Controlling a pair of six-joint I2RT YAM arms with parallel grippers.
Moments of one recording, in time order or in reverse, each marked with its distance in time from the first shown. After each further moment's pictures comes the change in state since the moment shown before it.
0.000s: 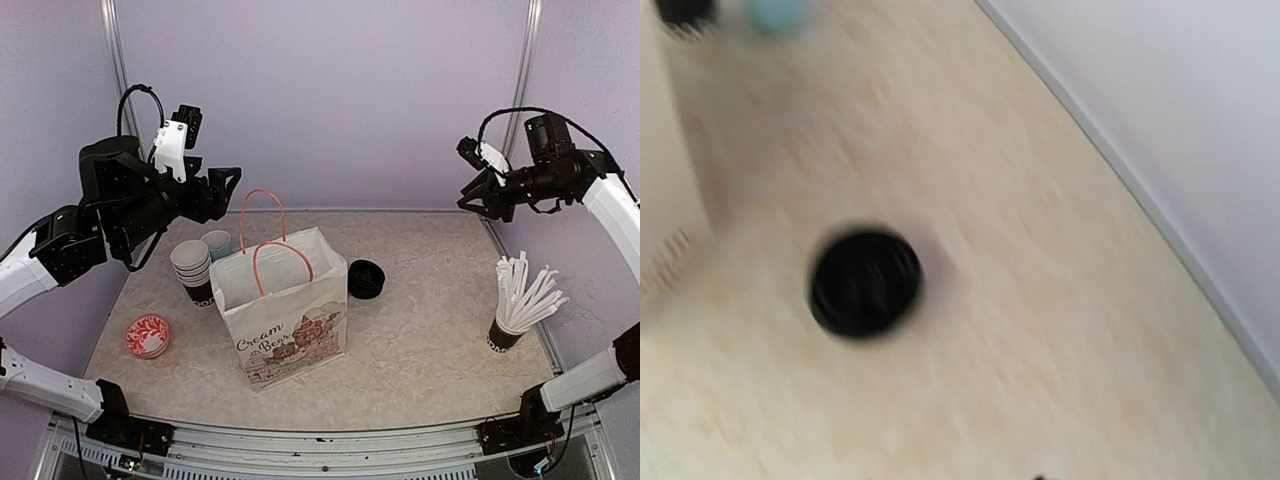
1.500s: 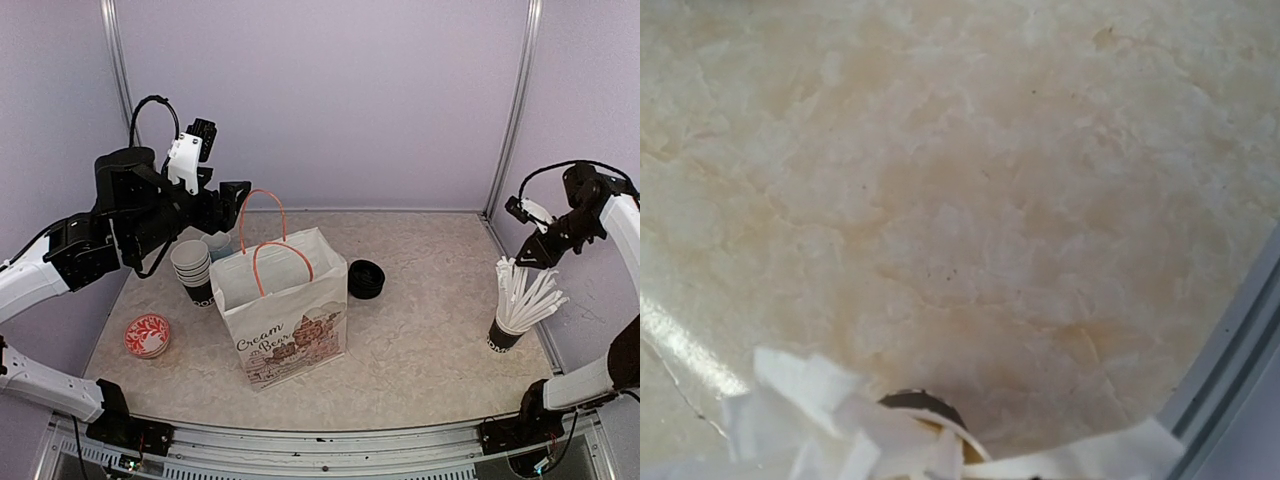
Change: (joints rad) left arm 0.010 0.018 -0.061 0.048 0.041 0.023; right arm -0.433 -0.092 -0.205 -0.350 0.162 -0.077
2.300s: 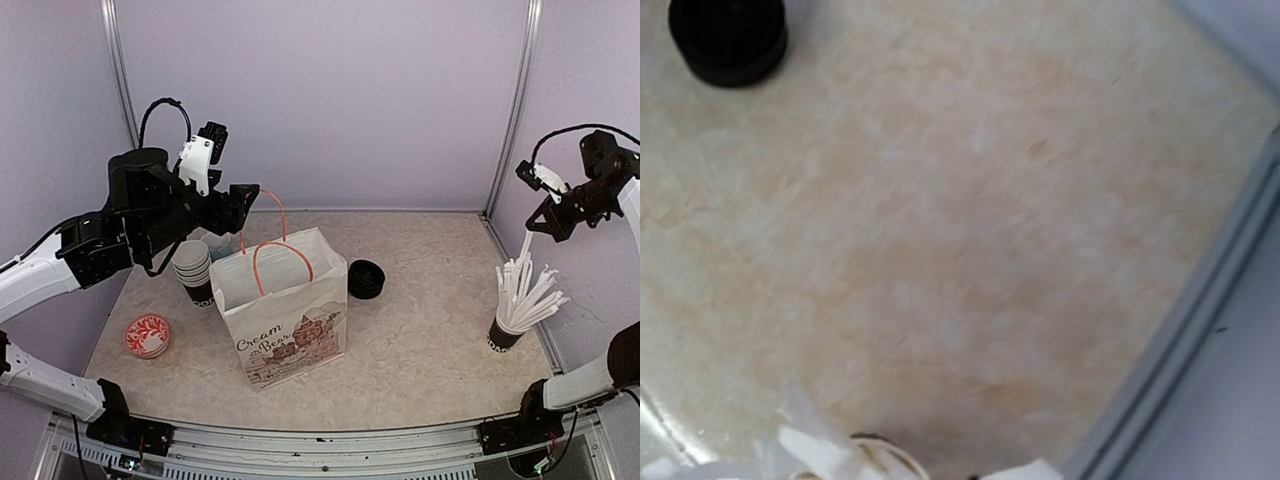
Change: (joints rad) left arm 0.014 0.035 -0.002 0.024 0.026 0.001; right arm 0.000 0.022 0.240 -0.077 -0.039 -0.037
